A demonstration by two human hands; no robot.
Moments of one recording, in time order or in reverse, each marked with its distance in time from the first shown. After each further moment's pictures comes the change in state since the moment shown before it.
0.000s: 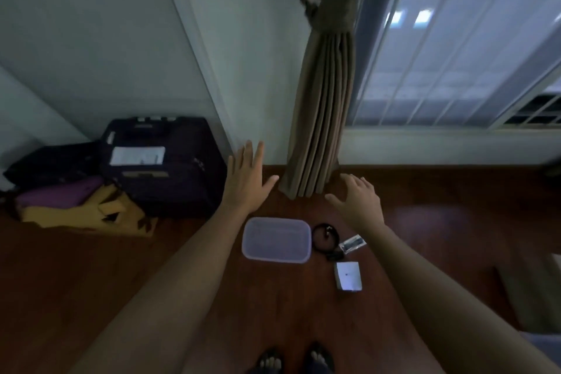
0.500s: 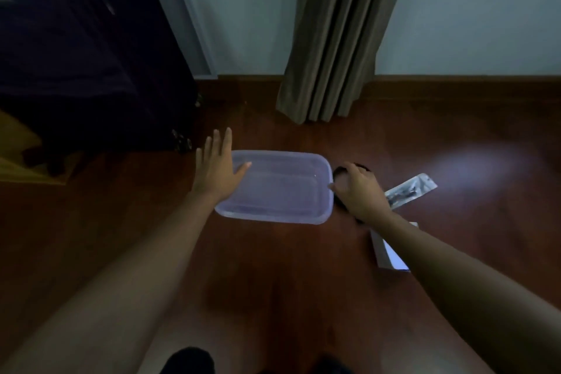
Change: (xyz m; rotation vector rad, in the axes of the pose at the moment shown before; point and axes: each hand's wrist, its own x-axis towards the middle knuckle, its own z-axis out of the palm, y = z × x) left_hand -0.010 -0.185 0.507 -0.059 -0.096 -0.196; right_hand 0.092 0.204 0.463 0.050 -0.116 -0.032
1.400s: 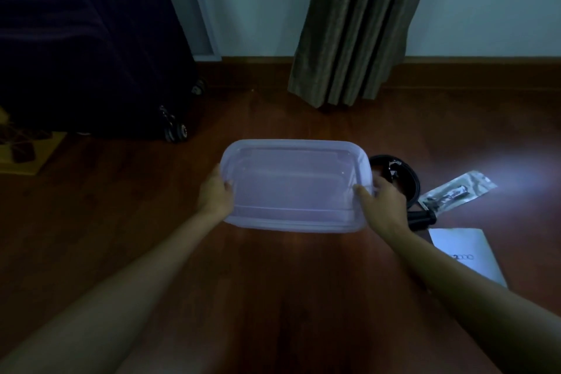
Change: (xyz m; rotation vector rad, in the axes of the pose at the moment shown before) left_hand 0.014 -0.054 0.156 -0.399 0.058 -0.335; right_hand 0.043 0.066 0.132 0.371 0.283 0.120
